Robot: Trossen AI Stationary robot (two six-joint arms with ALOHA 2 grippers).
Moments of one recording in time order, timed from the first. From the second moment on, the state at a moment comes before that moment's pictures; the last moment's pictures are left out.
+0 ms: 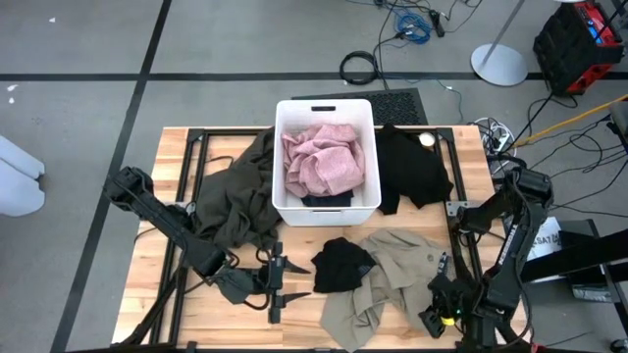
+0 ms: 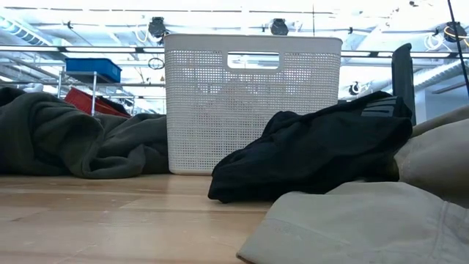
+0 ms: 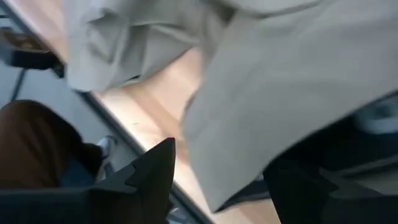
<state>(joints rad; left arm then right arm) -0.67 1.54 1.00 0.23 -0.61 -0.20 1.22 1.52 1.00 -0.79 0.41 2.15</state>
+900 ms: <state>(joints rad) -0.68 1.54 1.00 0.34 -0.59 -0.15 1.11 1.51 1.11 -0.69 0.62 1.82</state>
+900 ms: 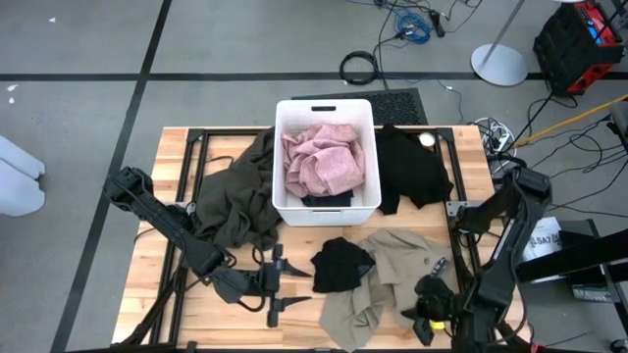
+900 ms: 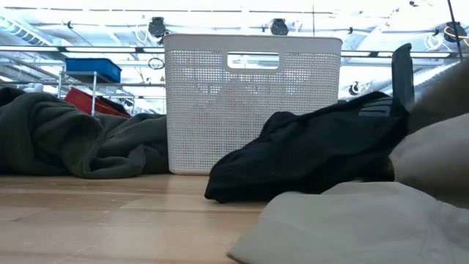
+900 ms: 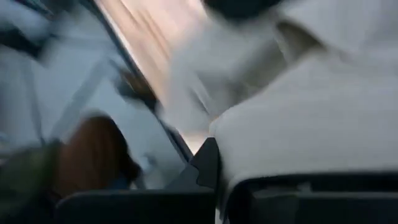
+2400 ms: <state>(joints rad) -0.65 1.69 1.07 -0.23 -0.70 -0.49 0.89 1.61 1.13 -0.83 0.20 1.77</state>
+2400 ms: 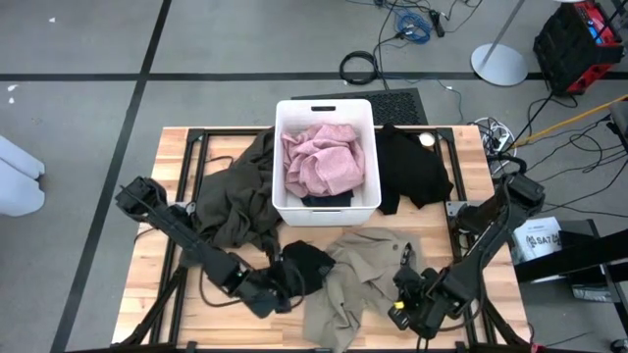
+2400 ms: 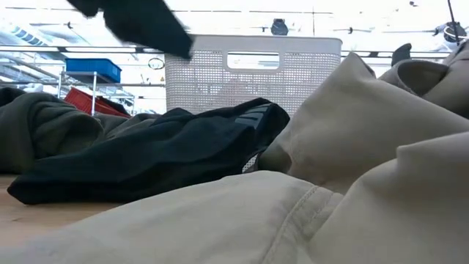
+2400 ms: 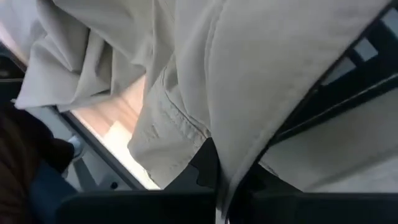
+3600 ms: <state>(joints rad) -0.54 1.78 1.08 -0.41 -0.67 -0.55 0.83 1.60 1.59 -0.97 0.39 1.25</state>
